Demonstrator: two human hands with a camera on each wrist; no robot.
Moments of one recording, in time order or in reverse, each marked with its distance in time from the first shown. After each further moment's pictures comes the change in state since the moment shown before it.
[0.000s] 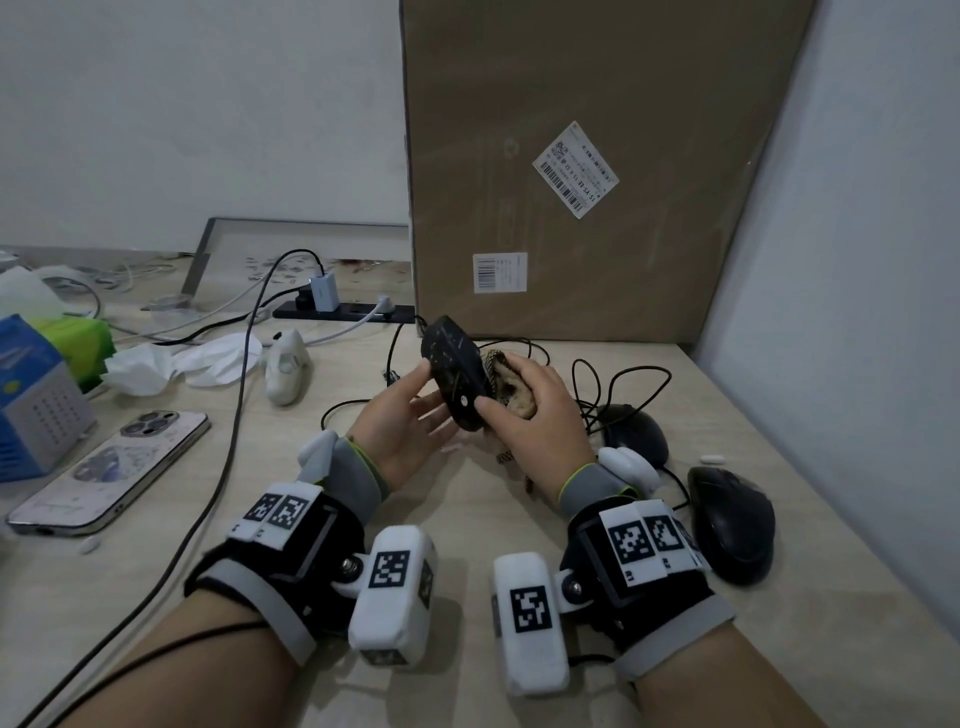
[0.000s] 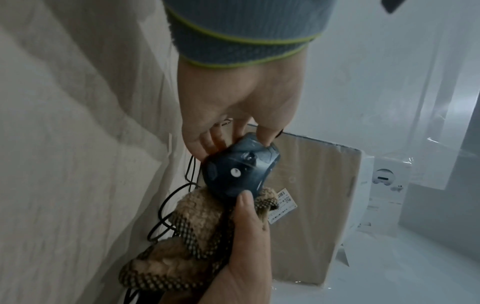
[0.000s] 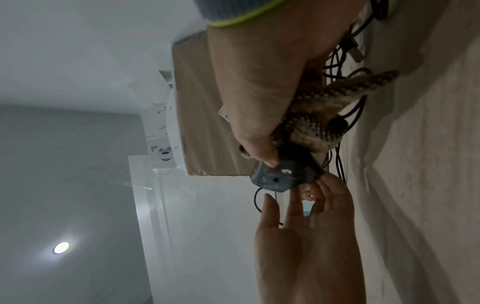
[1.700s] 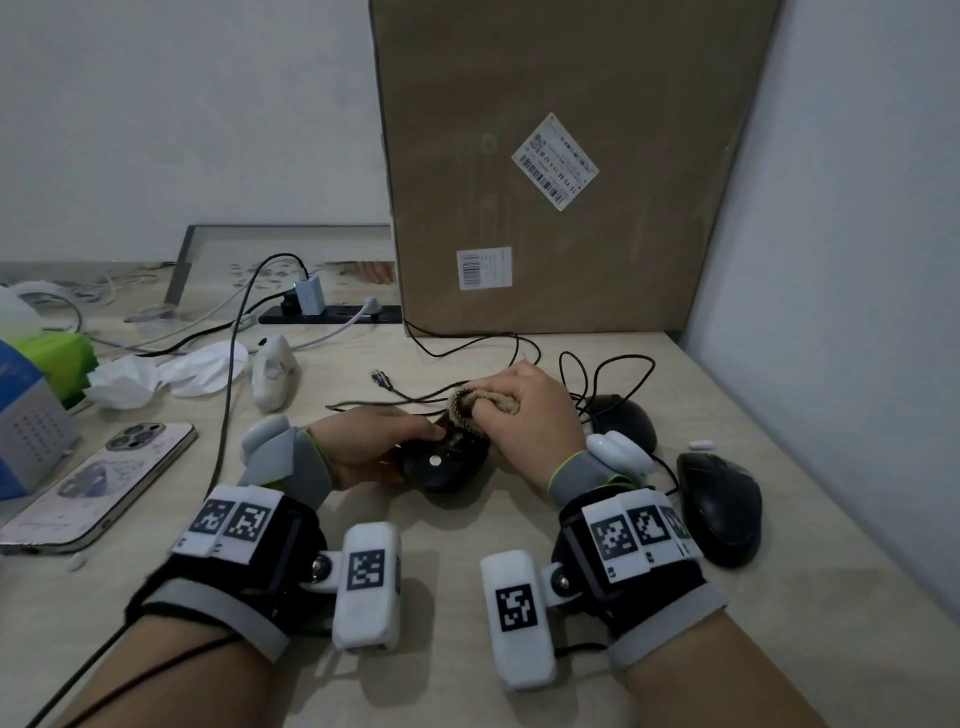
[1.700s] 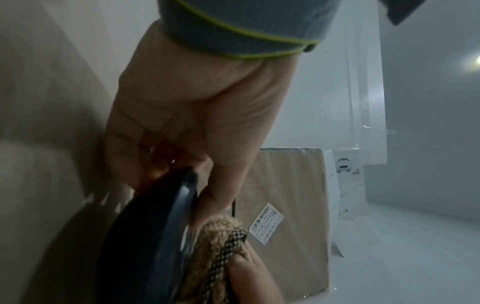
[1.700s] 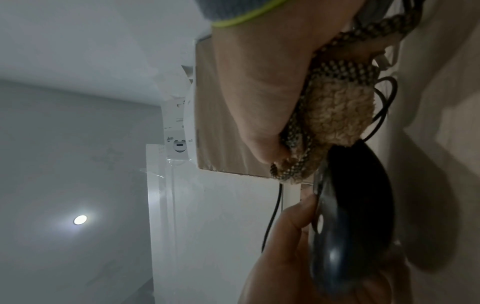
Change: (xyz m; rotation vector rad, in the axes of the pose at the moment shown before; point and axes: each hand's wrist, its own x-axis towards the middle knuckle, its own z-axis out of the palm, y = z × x) left_hand -0.018 0.018 -0.008 0.785 -0.043 -0.259; right_hand 0.002 -0.008 -0.006 -0.141 -0.072 -0.005
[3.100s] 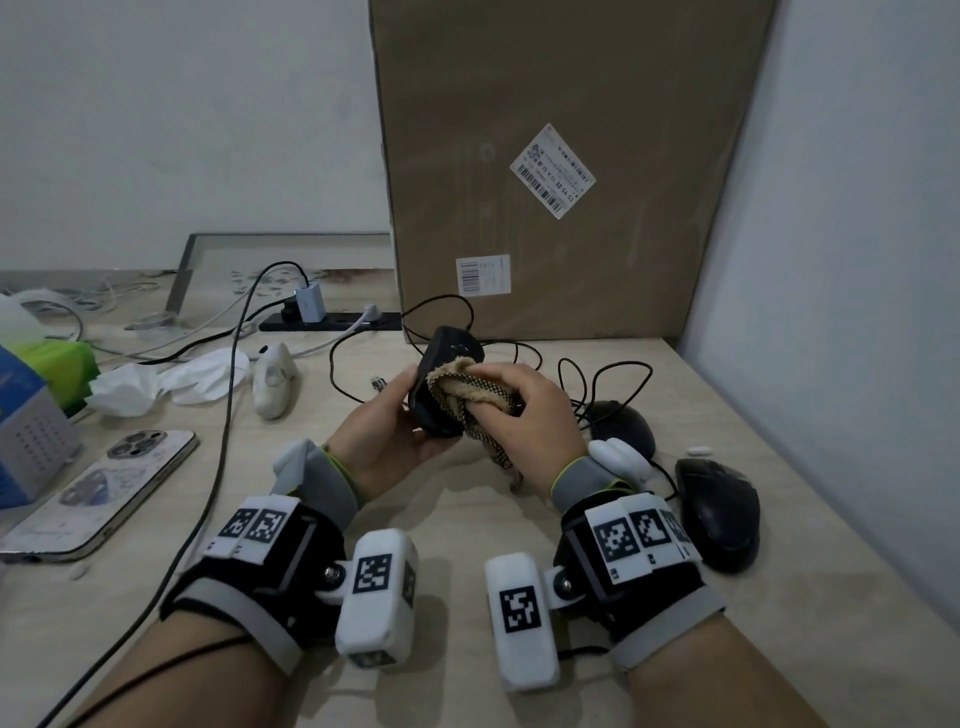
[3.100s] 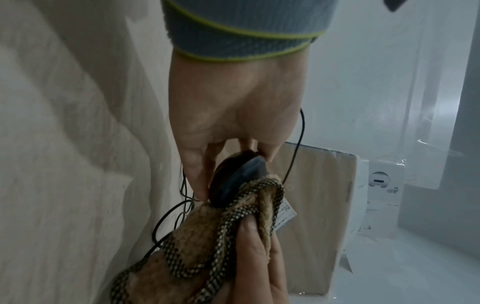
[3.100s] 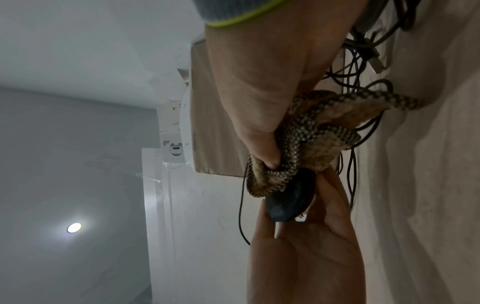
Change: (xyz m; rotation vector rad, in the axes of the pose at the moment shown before) left_hand 0.010 0.001 0.012 -0.706 -0.027 0.184; right_hand 0.000 0.005 0.001 0.206 0.067 -0.083
